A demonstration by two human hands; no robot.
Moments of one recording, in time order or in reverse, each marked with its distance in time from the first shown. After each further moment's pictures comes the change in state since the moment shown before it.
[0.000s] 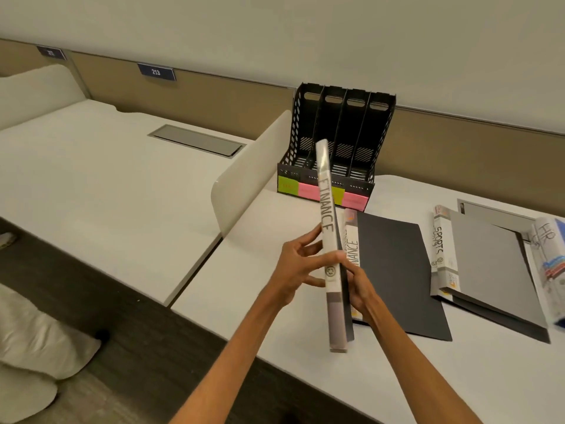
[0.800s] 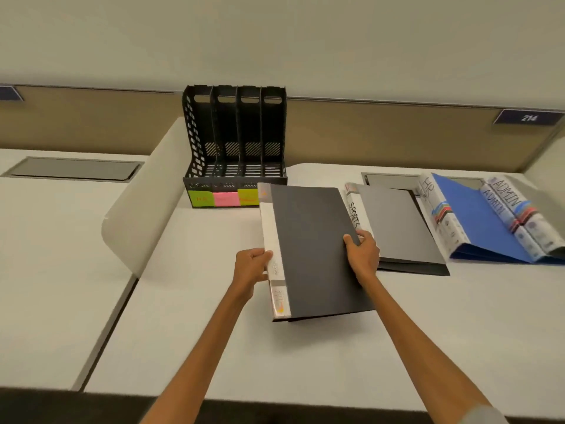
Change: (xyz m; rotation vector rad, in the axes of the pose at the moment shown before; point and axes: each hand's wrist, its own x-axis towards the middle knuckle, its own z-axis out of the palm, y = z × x) left_hand 0.102 -0.067 0.024 0.222 0.102 -0.197; right_hand -0.010 -0.064 -0.125 -0.592 0.855 -0.246
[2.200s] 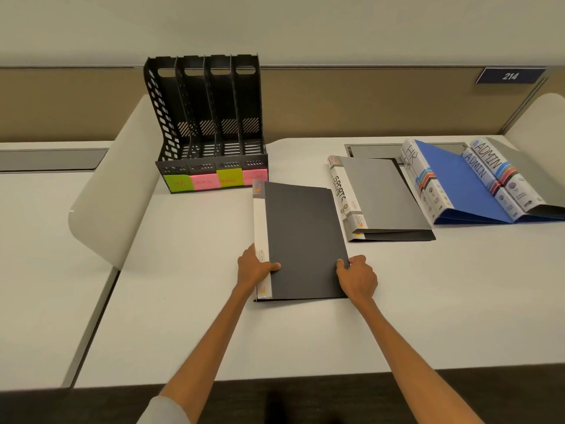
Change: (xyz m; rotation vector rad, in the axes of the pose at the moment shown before) left_hand 0.051 -0.088 0.026 0.549 -0.021 0.032; right_hand -0.055 0.092 -0.008 -0.522 0.016 0.092
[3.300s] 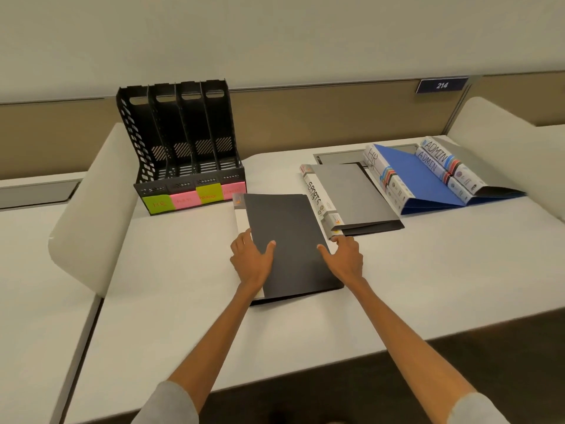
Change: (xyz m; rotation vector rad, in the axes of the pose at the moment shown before) left_hand -0.020 0.037 0.013 0.162 0.278 0.293; right_hand -0.005 -0.013 -0.030 0.111 0.081 -0.158
